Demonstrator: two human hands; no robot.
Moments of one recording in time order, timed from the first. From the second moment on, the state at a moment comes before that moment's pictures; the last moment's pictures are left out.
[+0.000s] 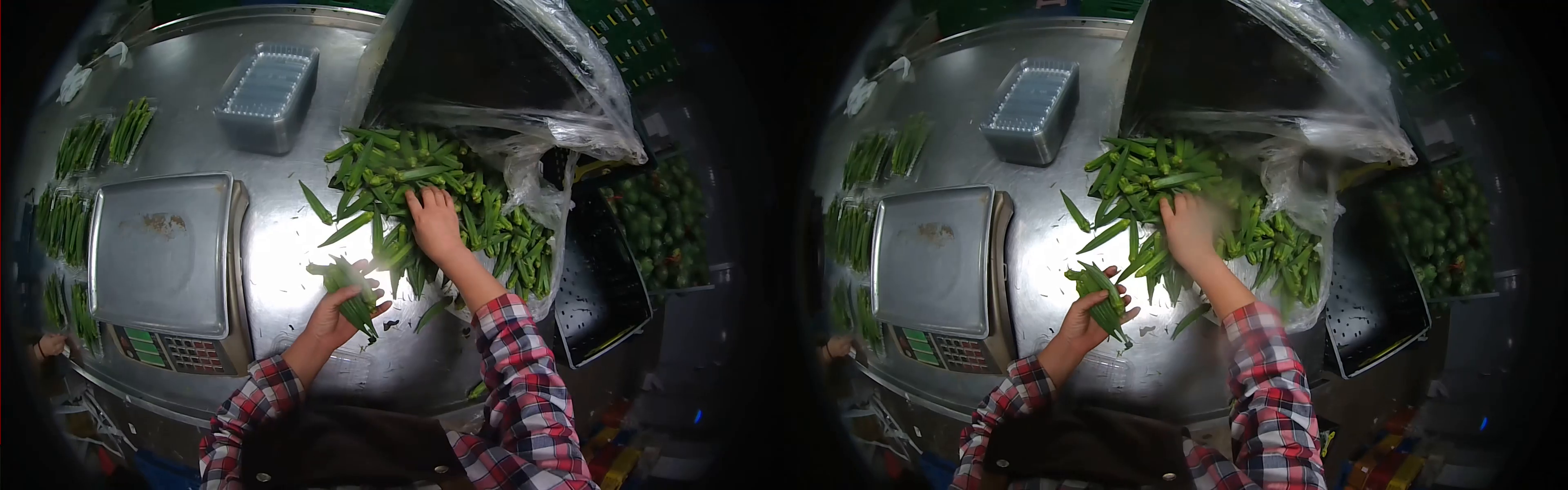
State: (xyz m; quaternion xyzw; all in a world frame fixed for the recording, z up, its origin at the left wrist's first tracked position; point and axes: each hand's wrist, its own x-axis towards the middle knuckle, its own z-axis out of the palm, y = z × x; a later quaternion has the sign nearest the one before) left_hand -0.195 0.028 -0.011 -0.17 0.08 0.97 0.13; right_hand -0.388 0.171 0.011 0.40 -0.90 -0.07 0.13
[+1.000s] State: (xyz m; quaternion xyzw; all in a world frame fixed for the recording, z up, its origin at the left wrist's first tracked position) left_hand -0.095 -0.013 0.041 0.13 0.91 0.37 0.16; right_hand -0.333 0.217 0.010 0.46 -0.88 0.05 0.01
